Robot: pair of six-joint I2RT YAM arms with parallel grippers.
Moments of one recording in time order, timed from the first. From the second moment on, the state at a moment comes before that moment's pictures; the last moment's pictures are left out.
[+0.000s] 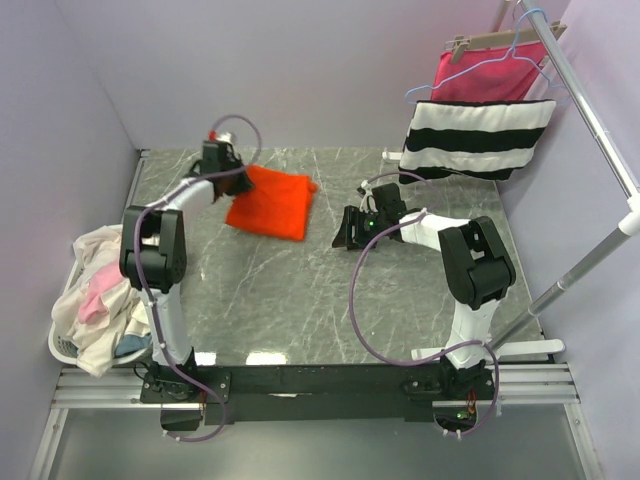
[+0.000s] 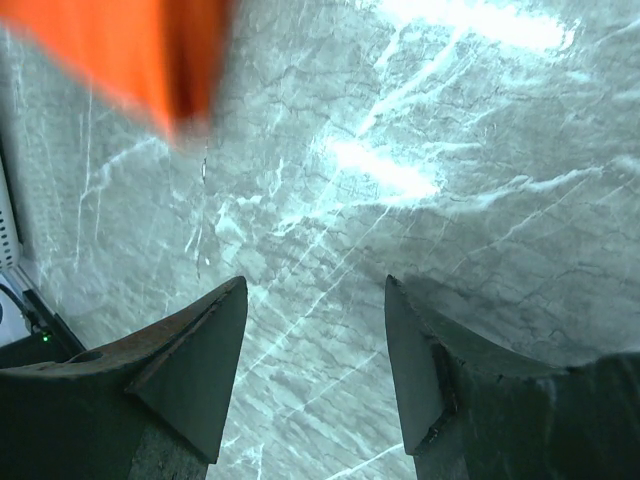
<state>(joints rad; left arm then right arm) -0.17 2.00 1.43 -0.11 0.19 -0.45 0.35 1.90 1.10 -0.10 -0.51 0.43</state>
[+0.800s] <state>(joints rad) 0.33 2.51 2.26 -0.30 0.00 -0.19 0.35 1.98 1.17 -0.09 -0.61 0.45</state>
